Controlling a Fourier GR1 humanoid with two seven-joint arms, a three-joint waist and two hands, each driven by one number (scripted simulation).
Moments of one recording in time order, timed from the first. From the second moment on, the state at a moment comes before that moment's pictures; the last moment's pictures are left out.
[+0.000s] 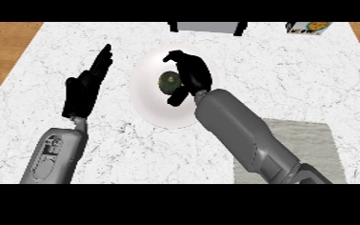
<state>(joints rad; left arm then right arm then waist) -0.34 0.17 -0.02 -1.37 -0.10 0.02 0.10 -0.95 0.00 0.60 -0.67 0.36 -0.36 0.28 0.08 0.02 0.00</state>
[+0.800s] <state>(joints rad) -0.27 0.19 0.02 -1.40 -0.09 0.02 0.09 -0.86 -0.06 0.34 -0.77 0.00 -0.54 -0.01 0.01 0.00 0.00</state>
